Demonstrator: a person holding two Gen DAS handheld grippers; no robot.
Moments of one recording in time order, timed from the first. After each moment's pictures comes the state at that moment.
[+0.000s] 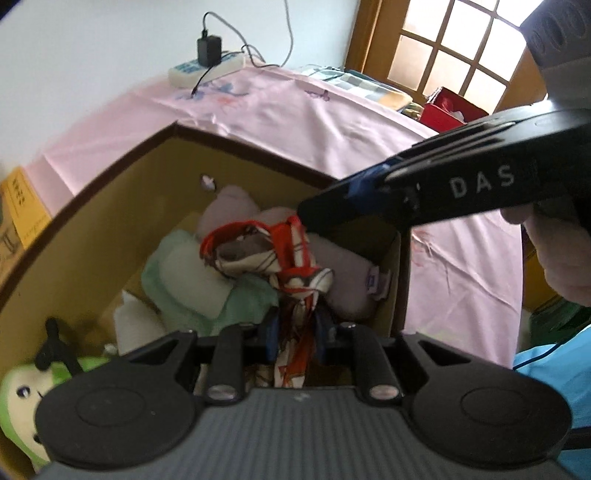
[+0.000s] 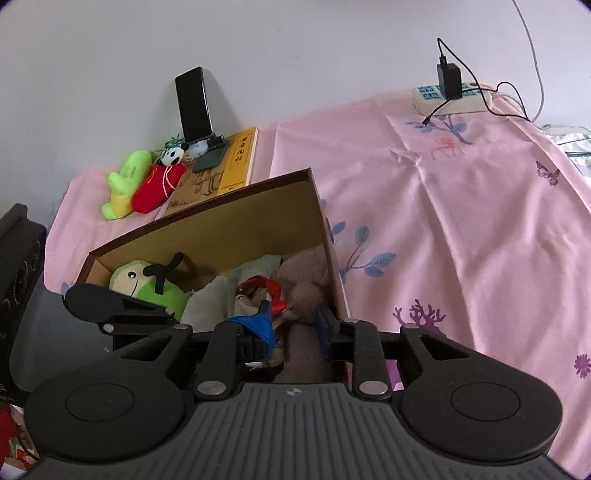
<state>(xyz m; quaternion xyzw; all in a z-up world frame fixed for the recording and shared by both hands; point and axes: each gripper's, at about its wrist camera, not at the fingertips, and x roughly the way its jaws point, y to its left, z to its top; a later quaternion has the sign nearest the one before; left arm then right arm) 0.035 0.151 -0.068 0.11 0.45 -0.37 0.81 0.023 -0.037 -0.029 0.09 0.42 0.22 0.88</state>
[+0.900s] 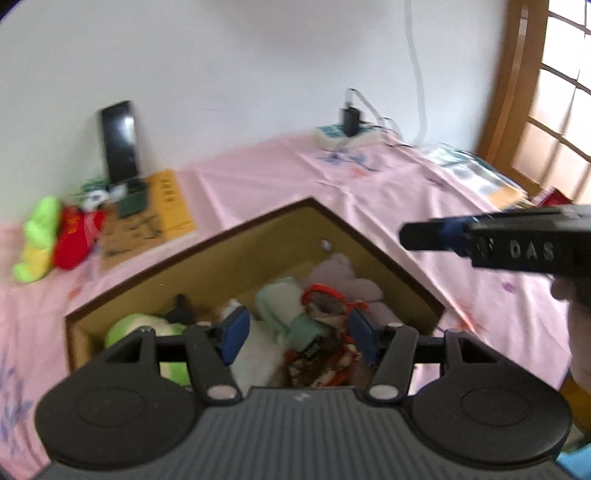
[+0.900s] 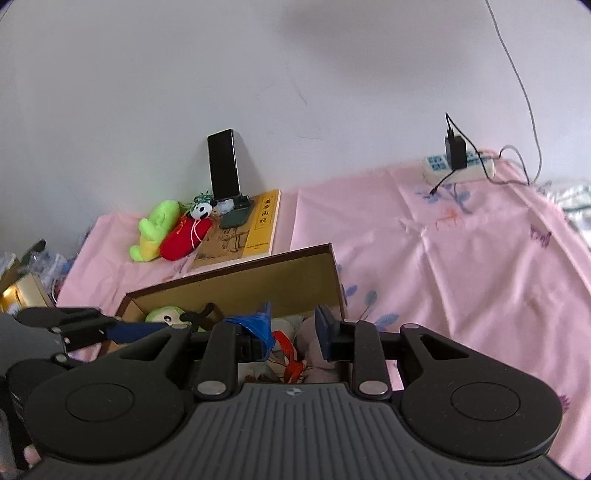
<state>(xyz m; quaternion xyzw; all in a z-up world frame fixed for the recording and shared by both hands) -0.020 0.162 0.012 0.05 0.38 -0.12 0.91 -0.007 -0.048 0.019 0.09 0.32 0.23 0.91</state>
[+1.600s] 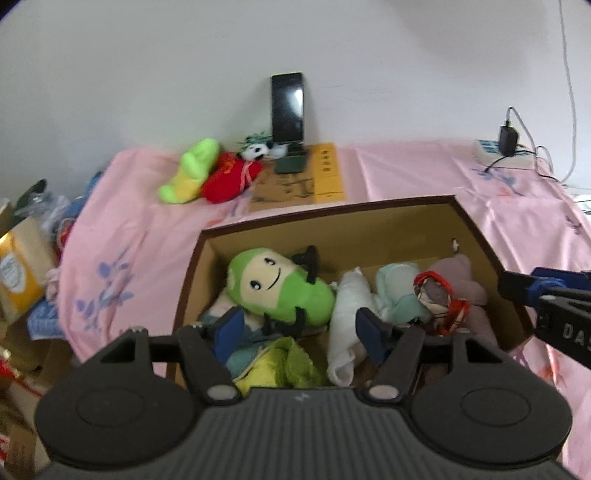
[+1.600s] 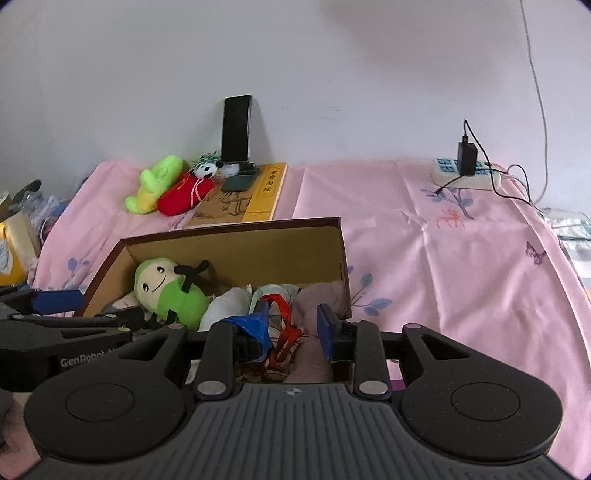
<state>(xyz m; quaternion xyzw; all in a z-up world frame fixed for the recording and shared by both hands) -0.058 0.149 0.015 0.00 0.39 0.16 0.91 -0.023 -0.033 0.012 0.00 0.34 0.25 0.91</state>
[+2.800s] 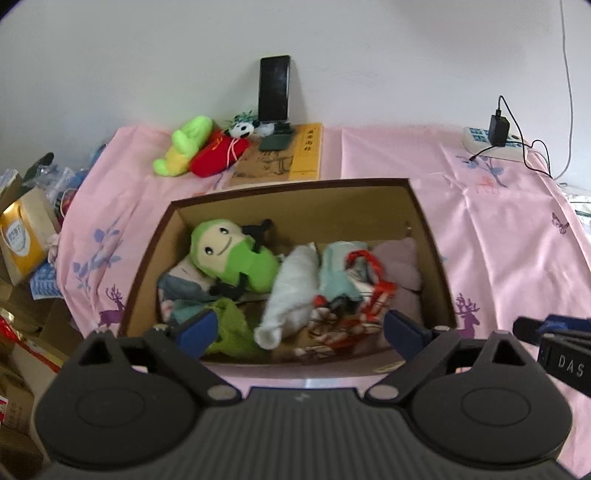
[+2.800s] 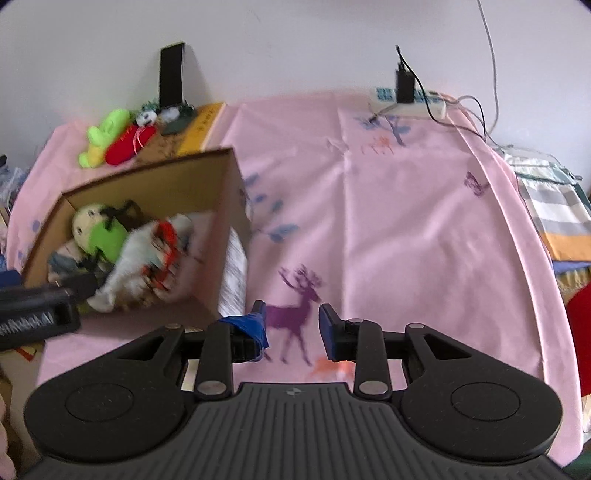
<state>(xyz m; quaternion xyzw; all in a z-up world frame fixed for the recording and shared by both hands) -0.053 0.083 0.023 -0.03 0.42 0.18 0.89 -0.004 -0.116 -0.006 -0.01 0.44 0.20 0.88</state>
